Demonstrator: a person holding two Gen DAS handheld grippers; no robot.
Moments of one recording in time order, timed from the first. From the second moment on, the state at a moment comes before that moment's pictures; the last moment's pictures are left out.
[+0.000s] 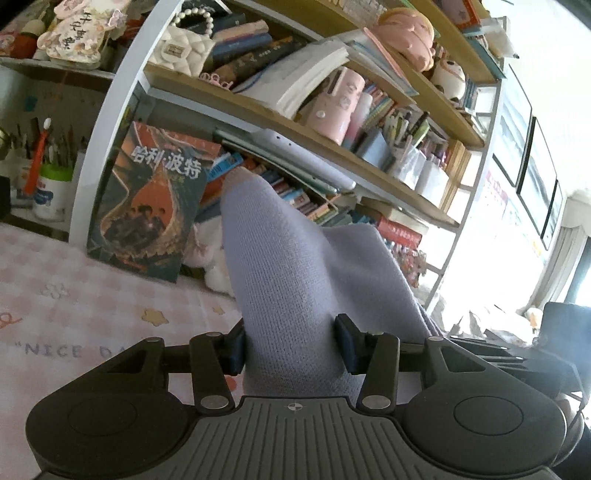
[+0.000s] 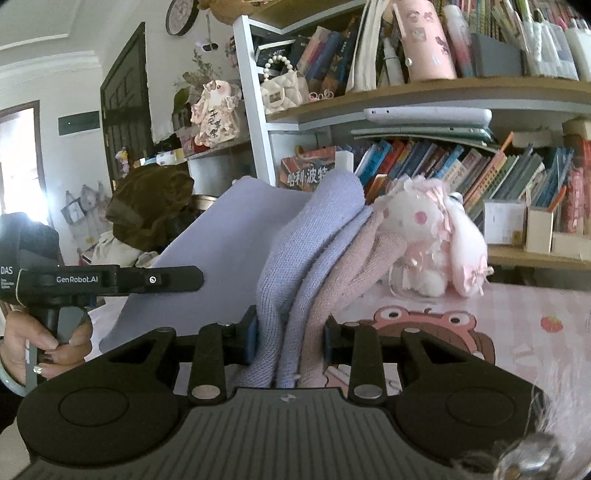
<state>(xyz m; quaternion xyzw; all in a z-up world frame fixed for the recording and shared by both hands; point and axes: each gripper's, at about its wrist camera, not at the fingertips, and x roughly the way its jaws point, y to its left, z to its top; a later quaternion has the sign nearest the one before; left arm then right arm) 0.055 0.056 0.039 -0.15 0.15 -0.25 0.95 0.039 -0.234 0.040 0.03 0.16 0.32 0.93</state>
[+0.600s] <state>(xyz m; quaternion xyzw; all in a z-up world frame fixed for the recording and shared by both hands) 0.104 0.084 0.041 -0.16 0.14 -0.21 0.96 0.106 -0.198 0.043 0.02 0.15 0.33 0.93</state>
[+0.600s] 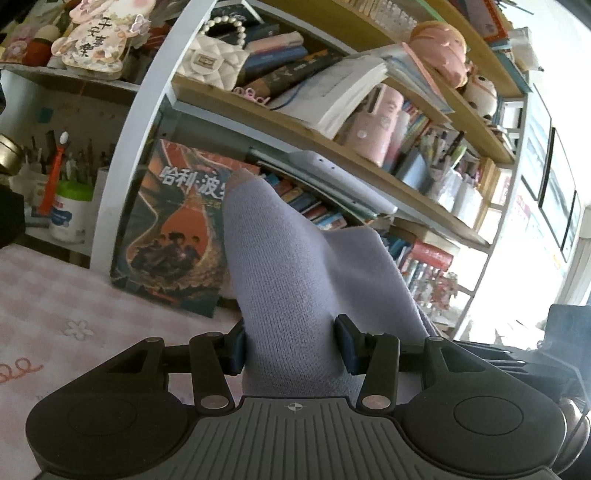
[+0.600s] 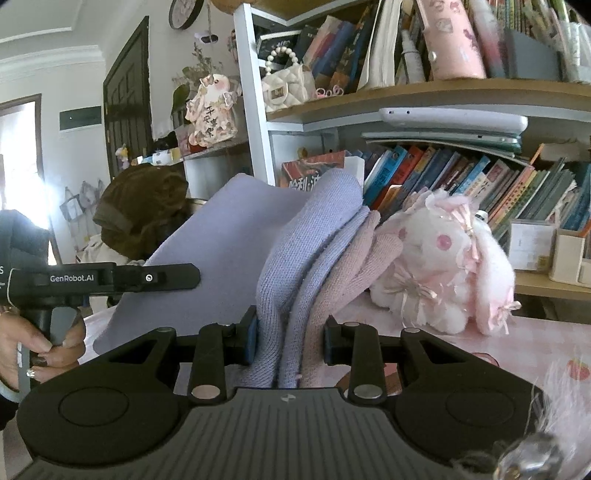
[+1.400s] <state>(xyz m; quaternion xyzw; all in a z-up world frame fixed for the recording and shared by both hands) 0.185 0.107 0.004 -0.16 0.19 -0.17 0.95 0.203 -0.167 -0.003 0.05 0.22 0.33 0.92</state>
